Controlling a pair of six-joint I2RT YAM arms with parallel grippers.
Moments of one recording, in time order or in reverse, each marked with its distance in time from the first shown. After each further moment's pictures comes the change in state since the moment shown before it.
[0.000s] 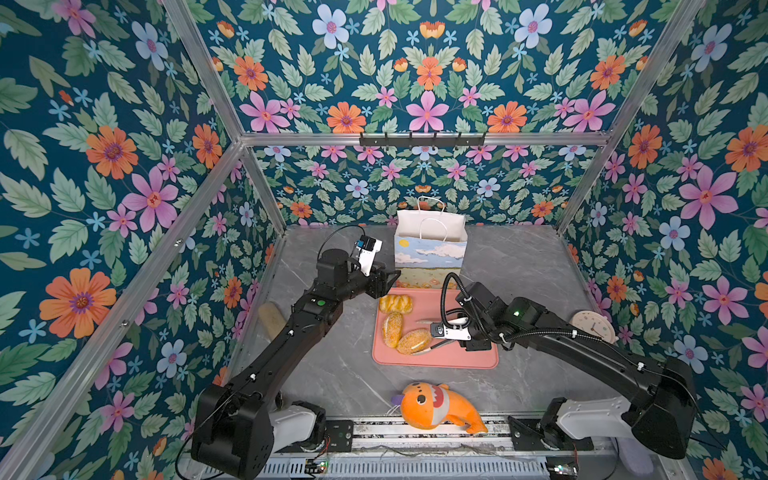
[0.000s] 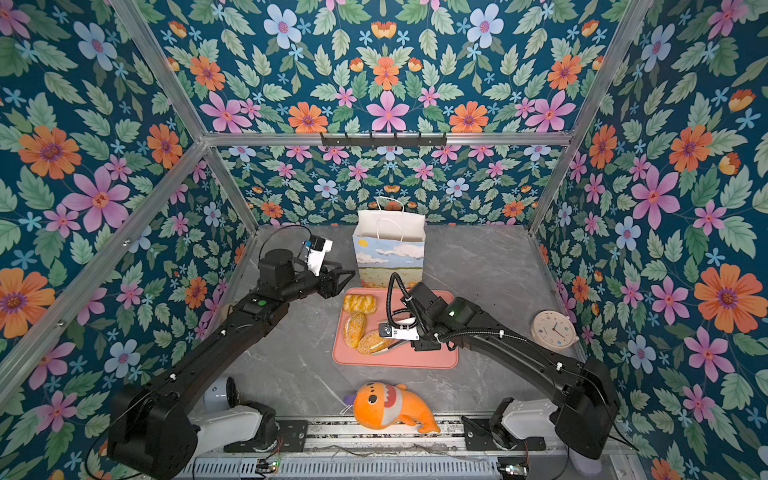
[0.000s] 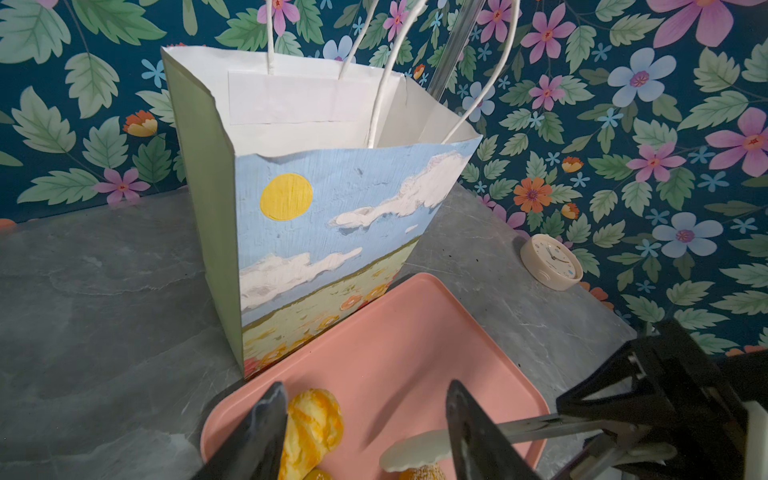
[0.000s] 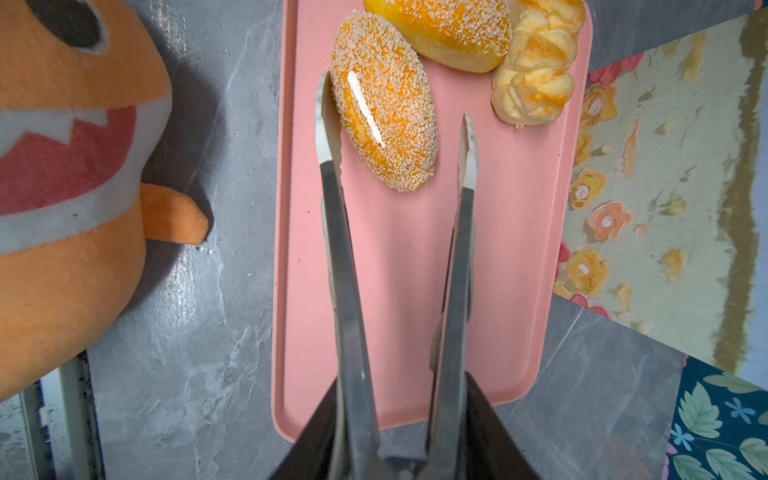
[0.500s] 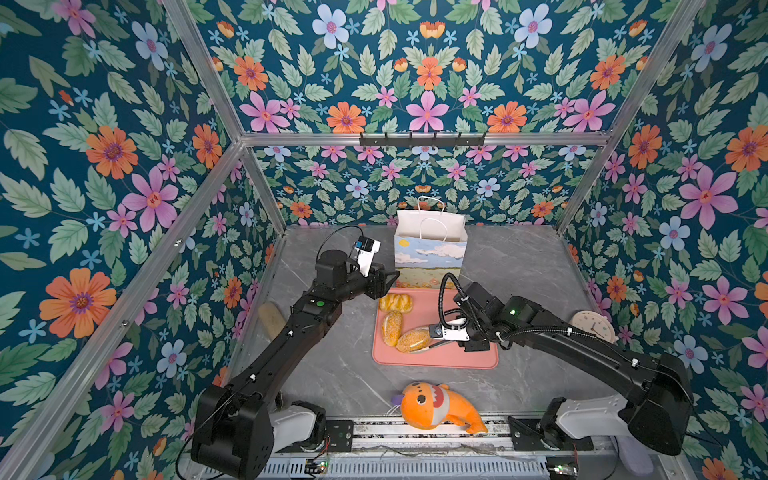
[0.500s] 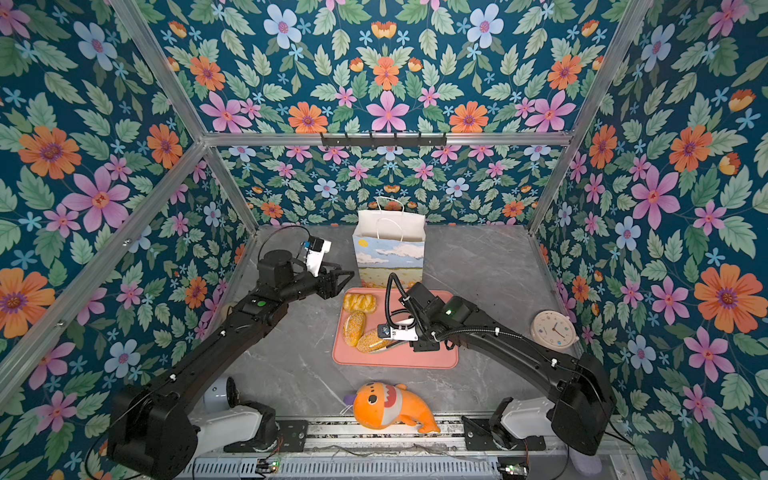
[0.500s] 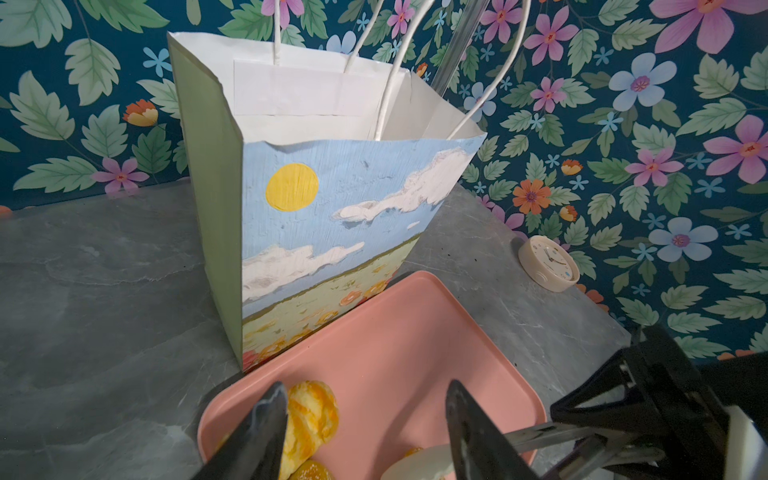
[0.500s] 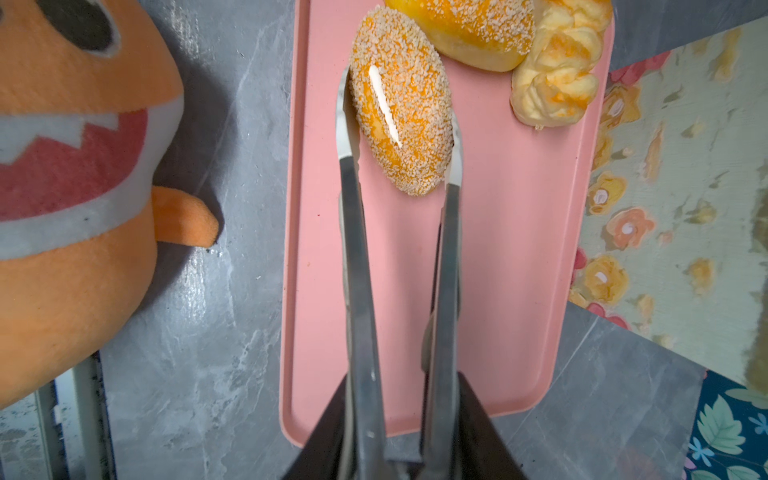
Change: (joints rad) left arm 0.009 -0.007 -0.011 0.000 0.010 -0.018; right arm 0.000 0.017 0.009 -0.013 -0.016 0.012
